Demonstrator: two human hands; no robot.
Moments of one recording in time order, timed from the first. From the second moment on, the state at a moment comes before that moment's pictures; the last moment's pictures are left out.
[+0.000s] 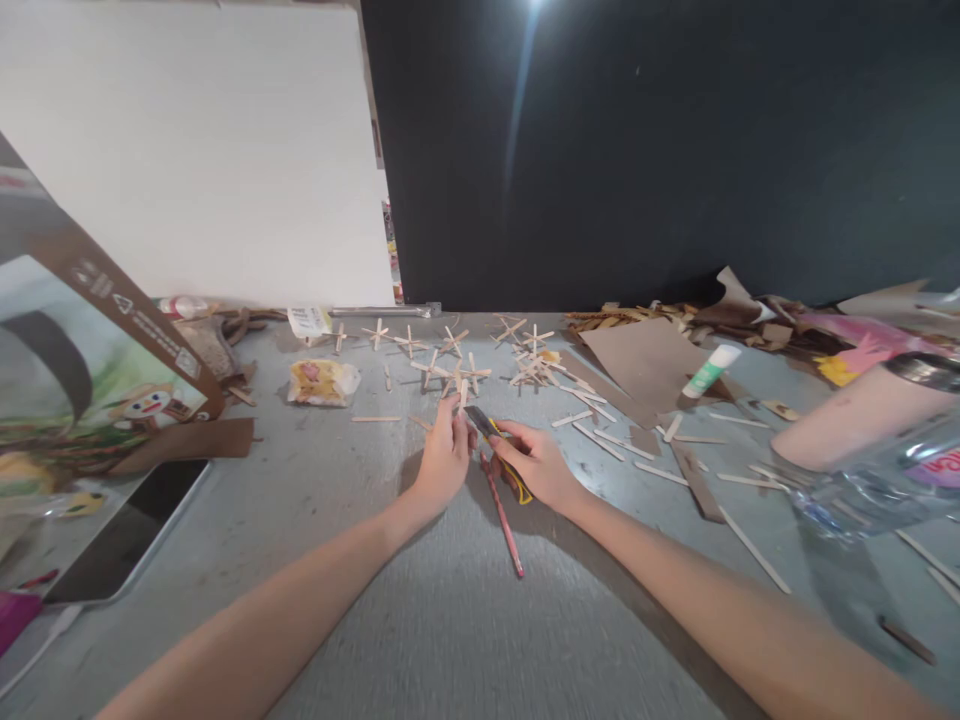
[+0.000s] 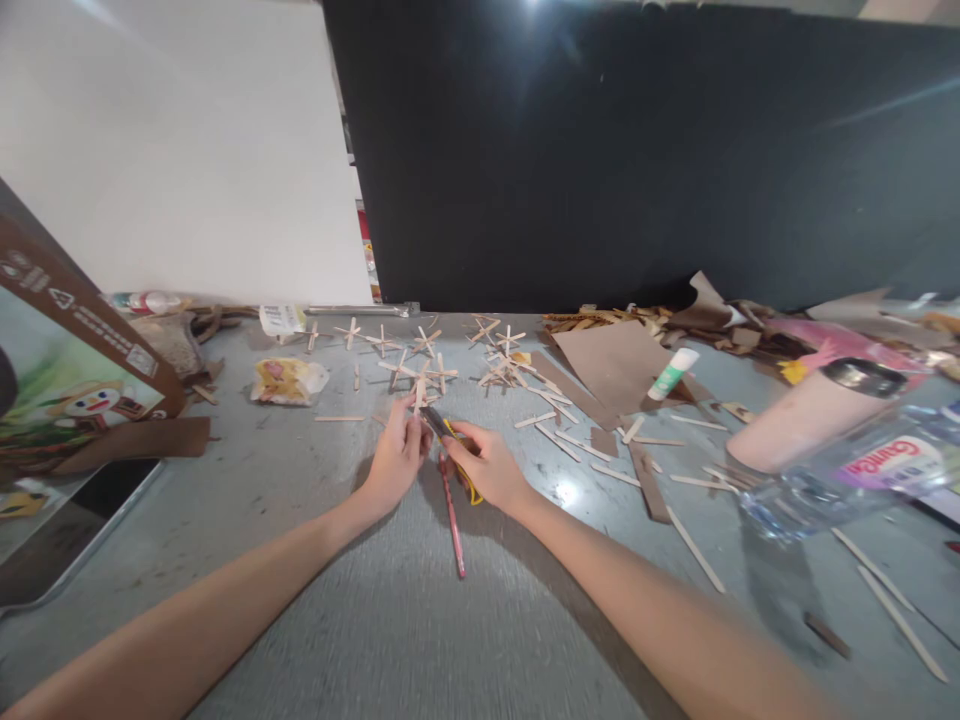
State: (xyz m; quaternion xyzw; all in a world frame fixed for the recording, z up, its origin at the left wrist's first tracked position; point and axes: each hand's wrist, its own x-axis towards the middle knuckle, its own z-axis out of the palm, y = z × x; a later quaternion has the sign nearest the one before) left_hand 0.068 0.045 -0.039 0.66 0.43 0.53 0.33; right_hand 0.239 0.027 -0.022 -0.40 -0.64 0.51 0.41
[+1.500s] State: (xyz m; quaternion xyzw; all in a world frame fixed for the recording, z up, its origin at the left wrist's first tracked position) left_hand 0.069 0.042 -0.033 0.63 0.44 0.51 0.38; right_hand 0.240 0.027 -0.018 -0.42 -0.63 0.50 0.41
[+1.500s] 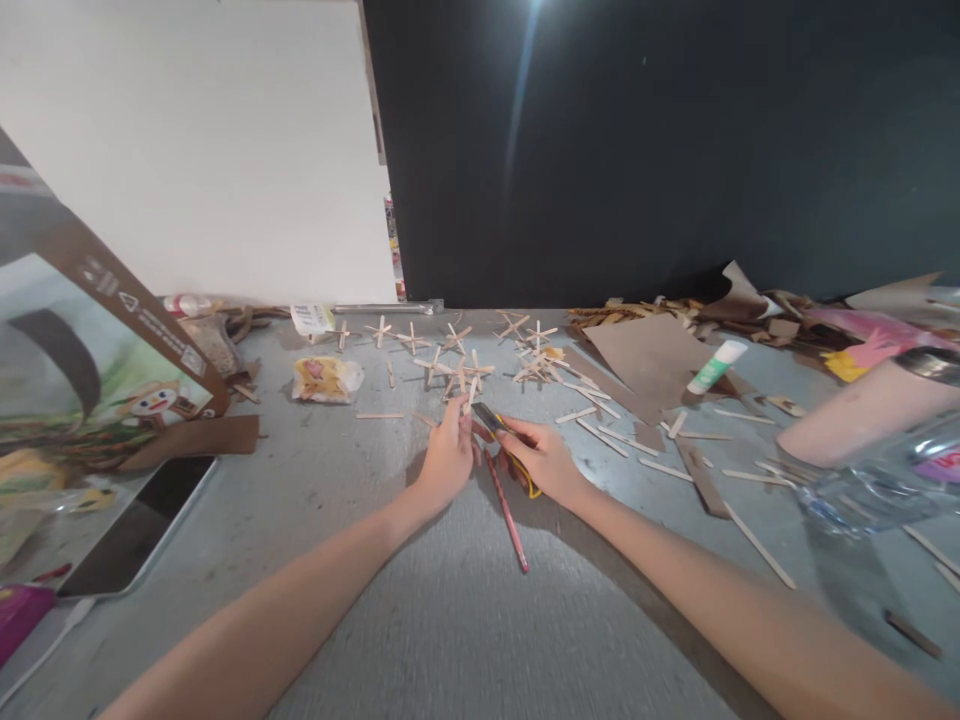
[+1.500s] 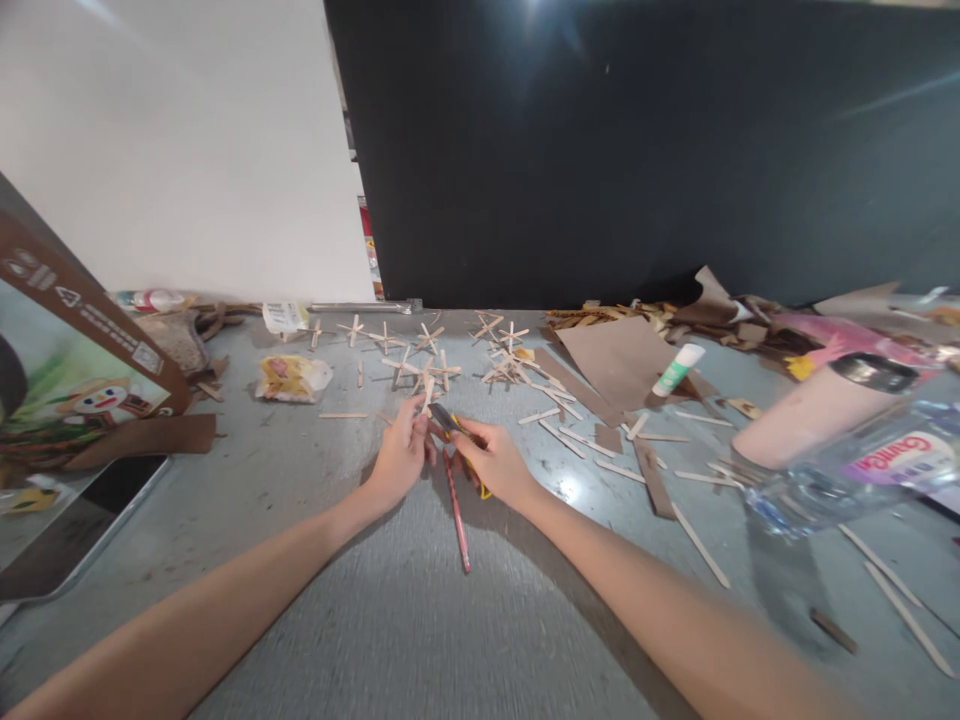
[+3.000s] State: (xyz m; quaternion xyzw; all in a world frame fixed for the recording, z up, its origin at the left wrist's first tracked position) left_hand 0.067 0.047 -0.026 0.52 0.41 0.51 0.55; right_hand 0.240 0.029 -0.021 -0.41 -0.65 0.50 0.40
